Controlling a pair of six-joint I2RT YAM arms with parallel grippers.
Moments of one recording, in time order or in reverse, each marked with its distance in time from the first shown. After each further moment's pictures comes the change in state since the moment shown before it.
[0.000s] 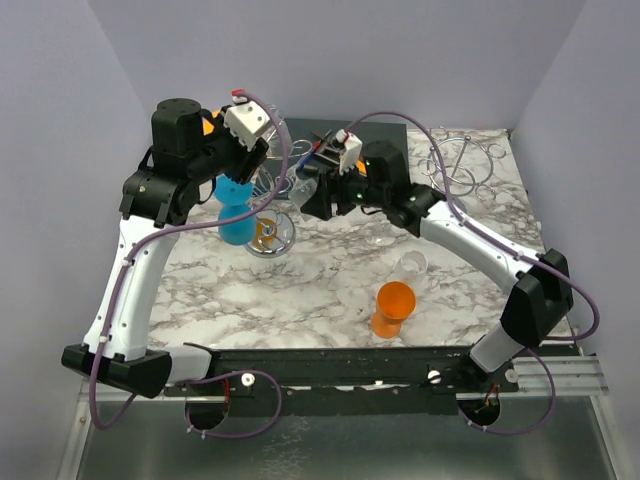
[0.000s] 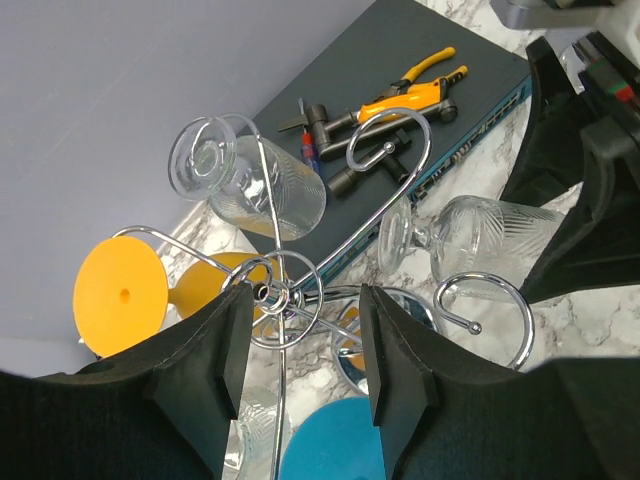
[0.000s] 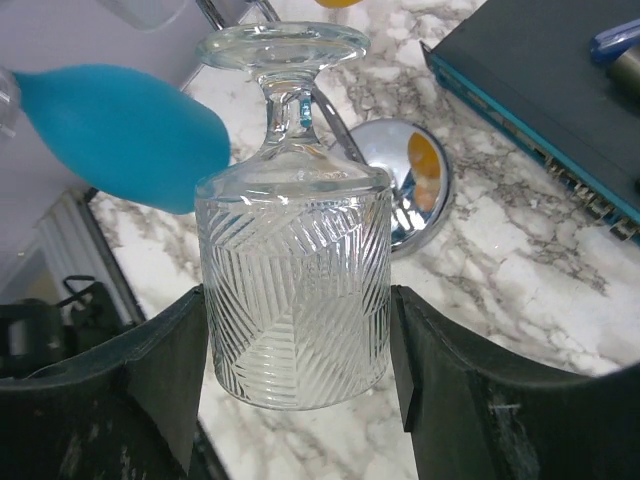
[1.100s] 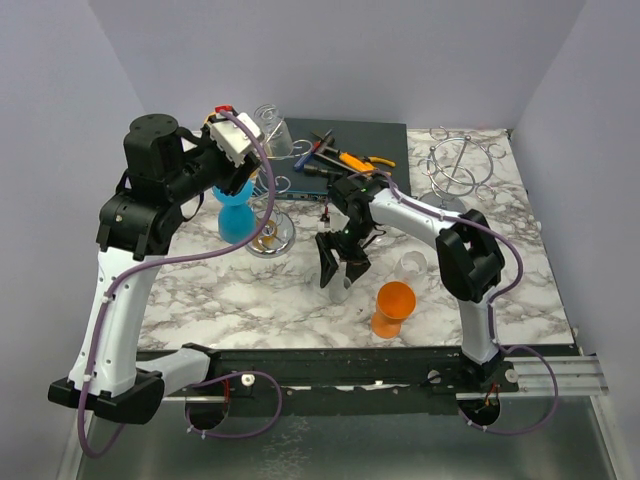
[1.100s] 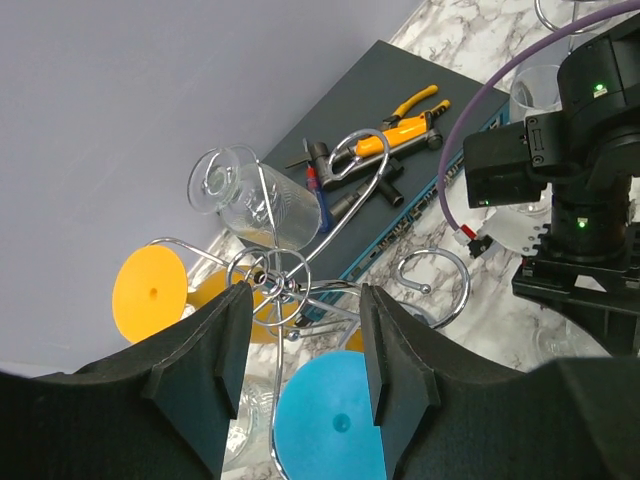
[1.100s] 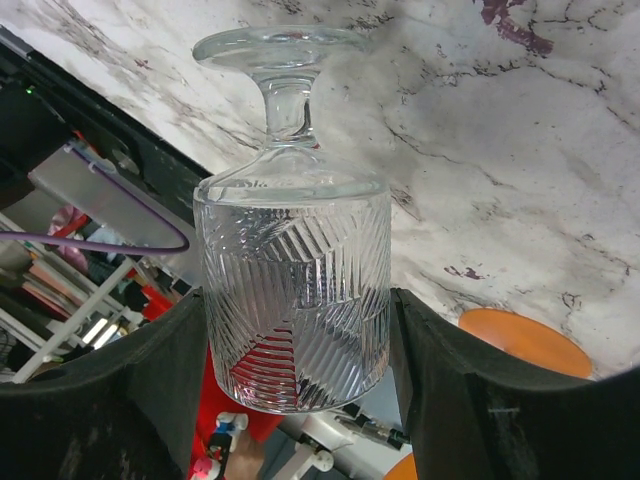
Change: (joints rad) left arm 0.000 -0.136 -0.022 -0.005 0.055 0.036; right arm 0.000 0.454 0.310 -1.016 -0.255 0.092
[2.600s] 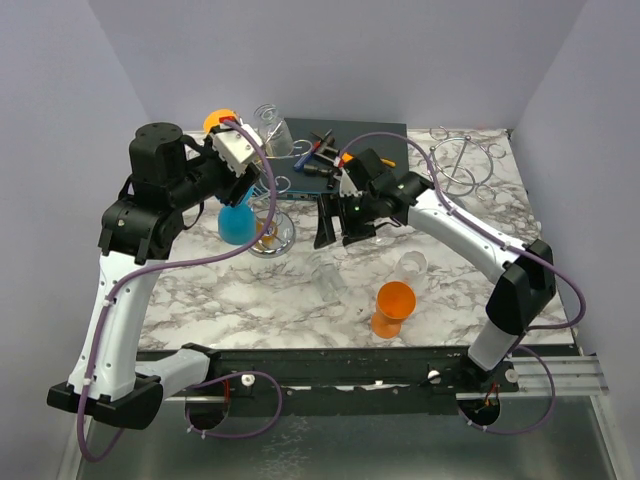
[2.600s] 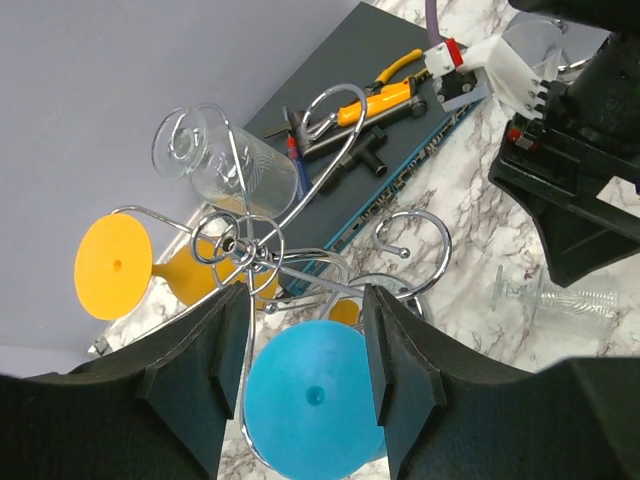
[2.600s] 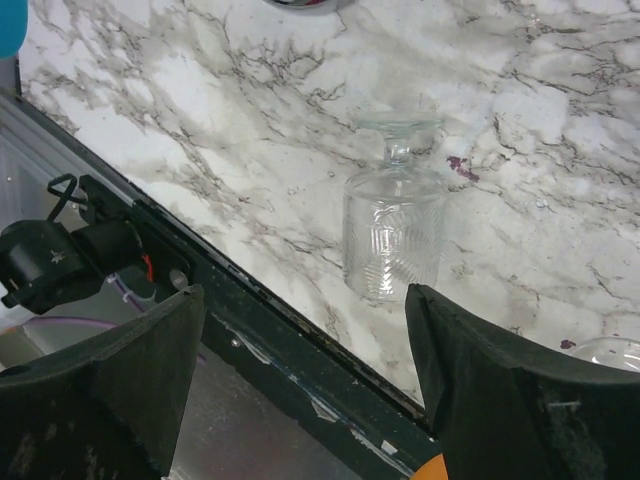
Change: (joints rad) left arm 0.000 -0.031 -0.060 -0.037 0.000 0.010; right arm 0.021 -0.334 -0.046 0.274 0.269 0.116
